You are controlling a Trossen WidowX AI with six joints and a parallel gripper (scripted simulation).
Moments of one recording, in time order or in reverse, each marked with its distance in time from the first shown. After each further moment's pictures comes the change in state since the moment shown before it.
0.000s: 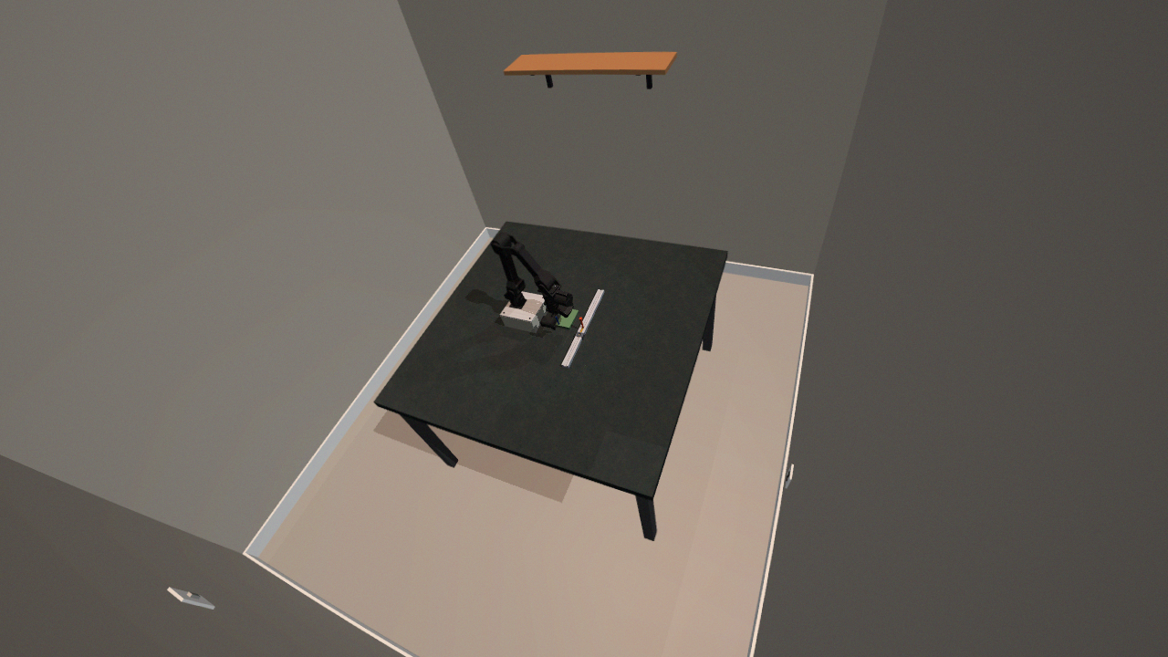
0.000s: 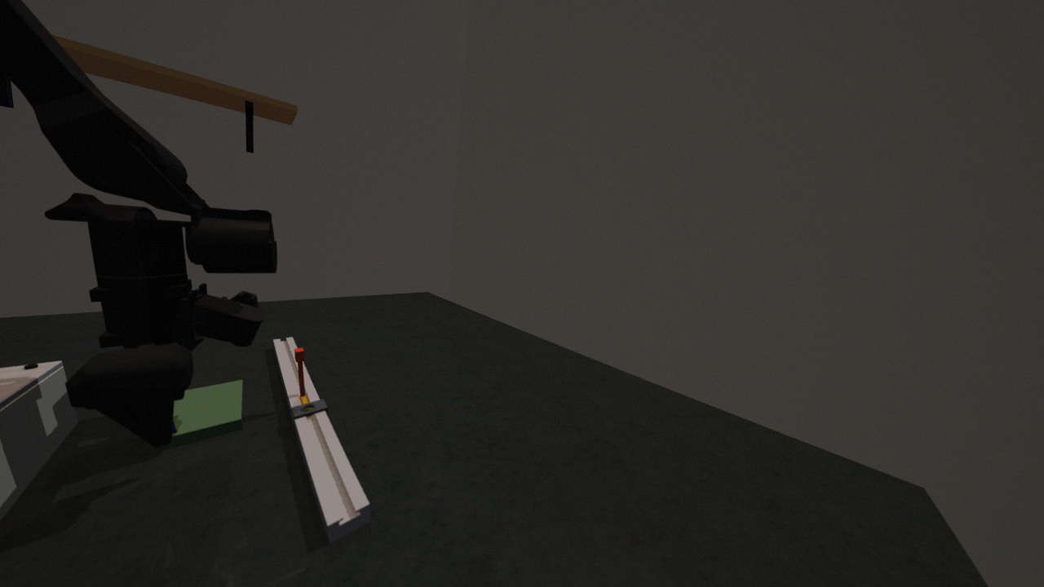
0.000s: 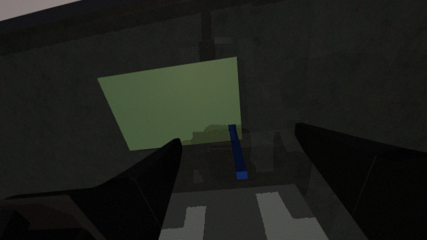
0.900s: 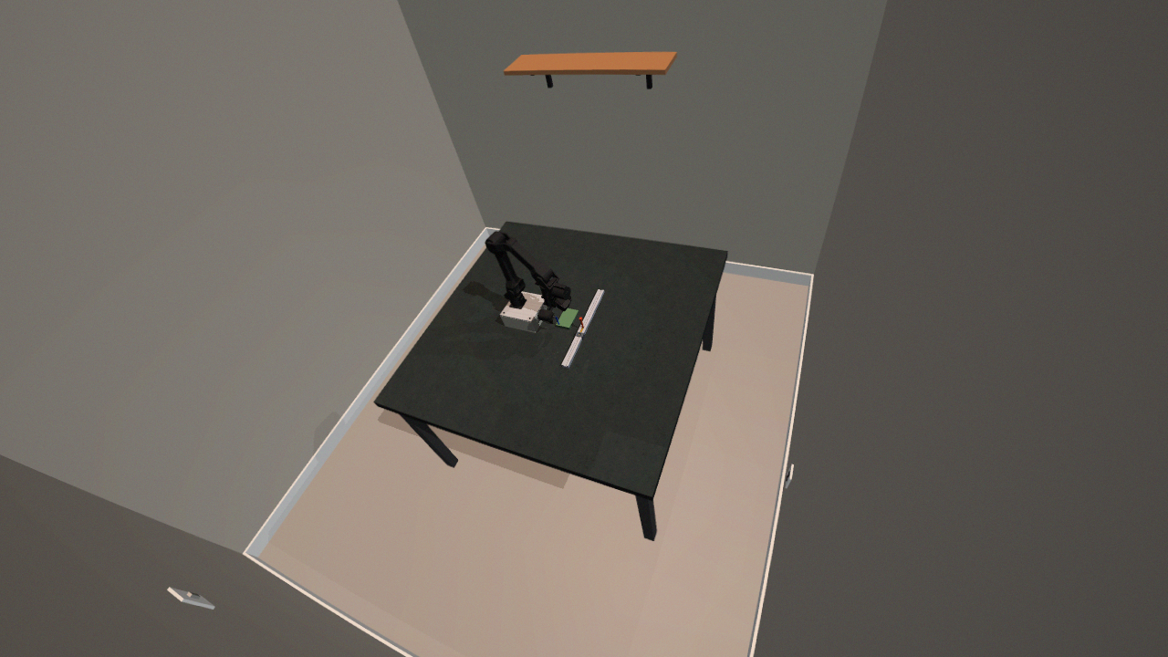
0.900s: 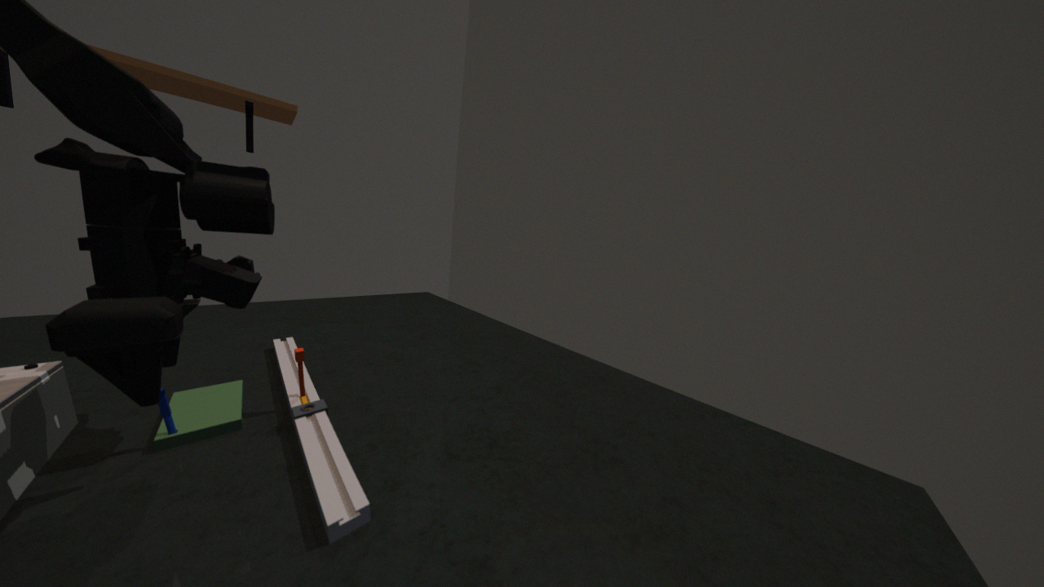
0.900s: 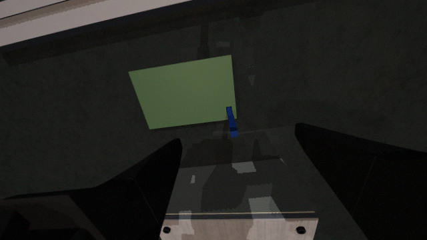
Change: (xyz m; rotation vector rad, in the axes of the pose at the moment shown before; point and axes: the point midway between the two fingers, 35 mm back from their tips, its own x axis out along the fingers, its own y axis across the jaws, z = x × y) arm -0.043 0.000 -0.001 0.010 0.004 0.000
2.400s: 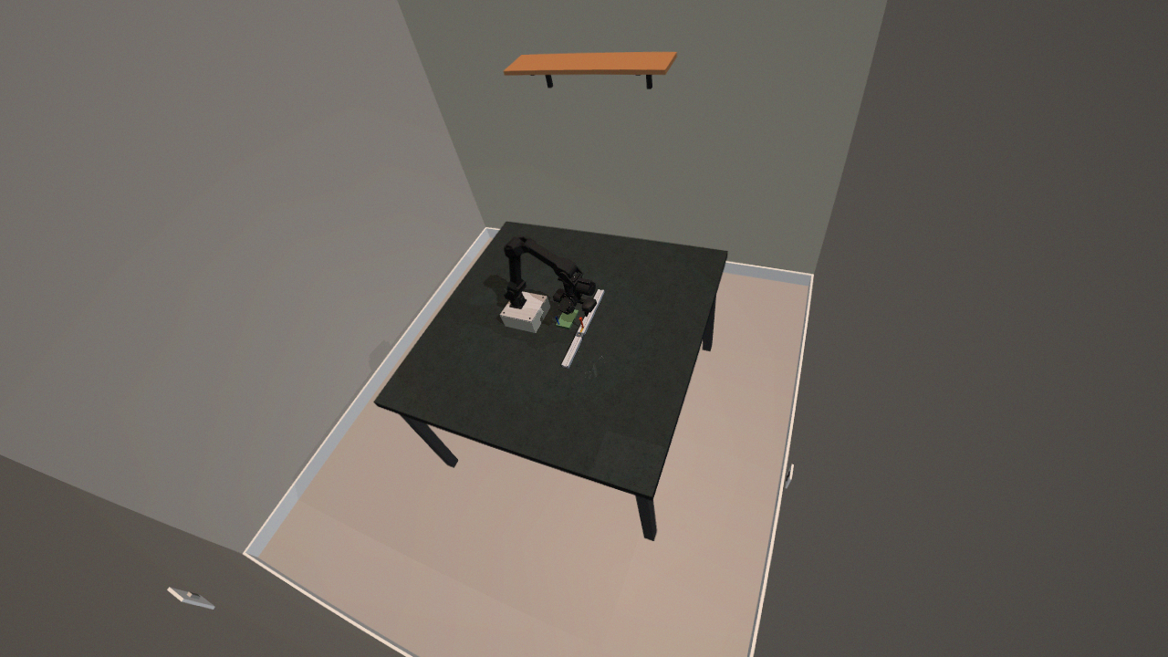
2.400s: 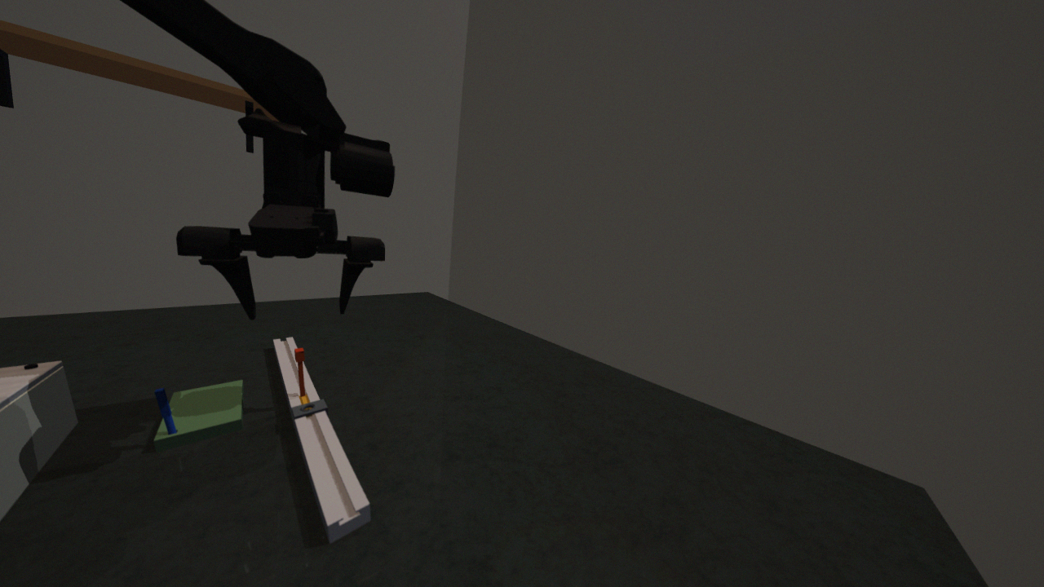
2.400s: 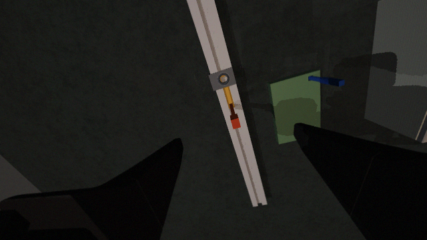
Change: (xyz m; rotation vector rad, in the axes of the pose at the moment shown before) arm -0.062 -0.008 0.124 1.722 -0.012 0.008
